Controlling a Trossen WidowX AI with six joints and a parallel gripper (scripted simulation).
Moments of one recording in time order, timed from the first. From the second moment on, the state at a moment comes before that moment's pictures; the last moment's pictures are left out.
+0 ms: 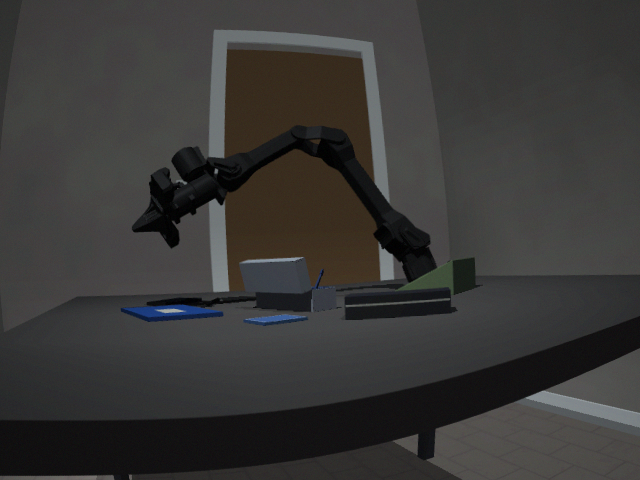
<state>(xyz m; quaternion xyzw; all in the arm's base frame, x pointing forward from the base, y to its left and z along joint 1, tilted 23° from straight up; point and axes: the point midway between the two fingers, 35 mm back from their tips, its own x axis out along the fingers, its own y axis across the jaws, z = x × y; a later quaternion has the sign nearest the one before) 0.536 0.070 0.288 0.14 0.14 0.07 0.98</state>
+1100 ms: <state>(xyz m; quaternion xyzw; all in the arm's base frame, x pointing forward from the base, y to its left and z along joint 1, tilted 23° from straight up) 0.397 0.180 0.177 -0.27 0.35 0.23 0.87</state>
